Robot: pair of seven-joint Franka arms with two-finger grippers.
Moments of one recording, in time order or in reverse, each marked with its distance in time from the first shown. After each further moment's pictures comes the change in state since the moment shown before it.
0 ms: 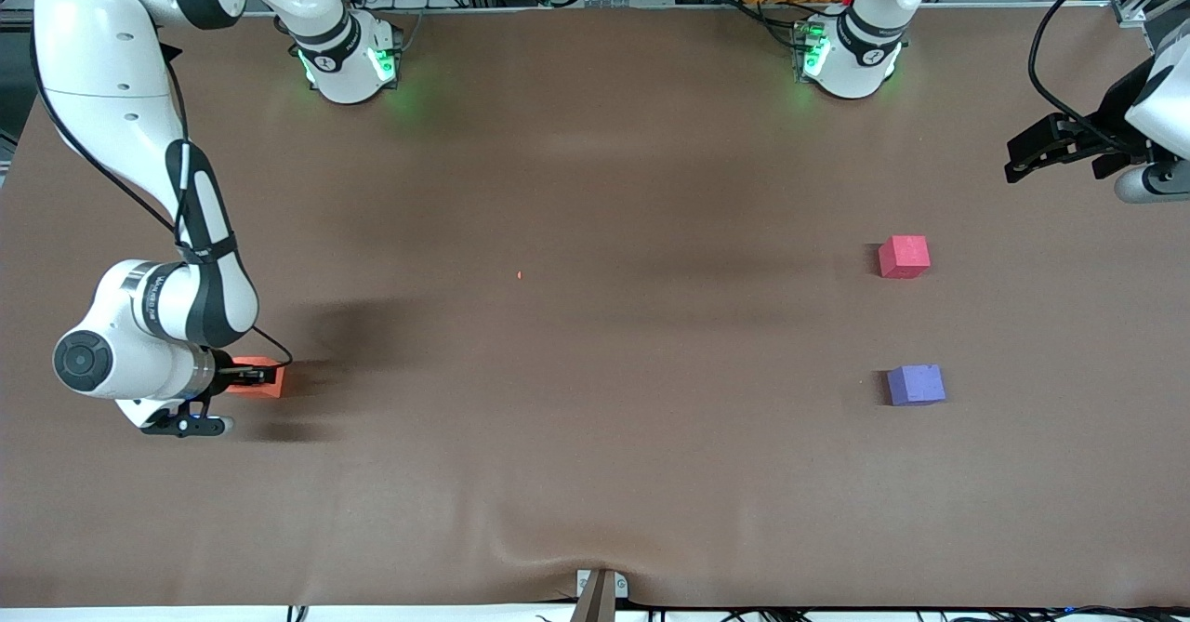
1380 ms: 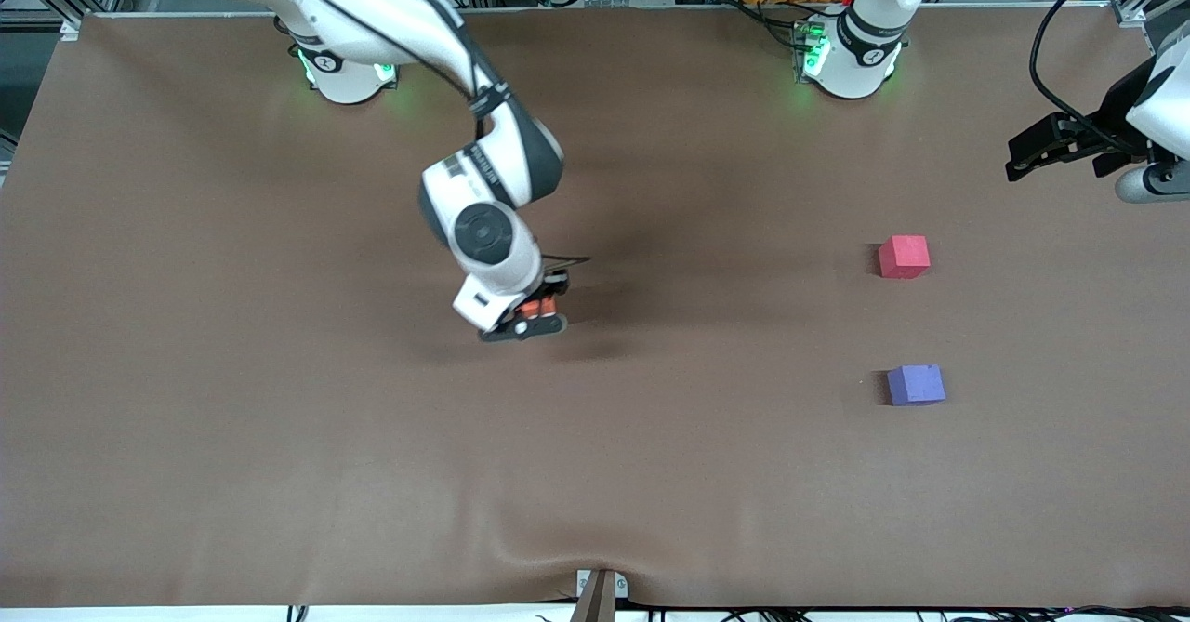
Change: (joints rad) left arm 0.004 0.000 -0.001 -0.001 0.000 0.002 0.000; right arm 0.724 -0.081 0.020 0.036 0.121 -0.061 0.552
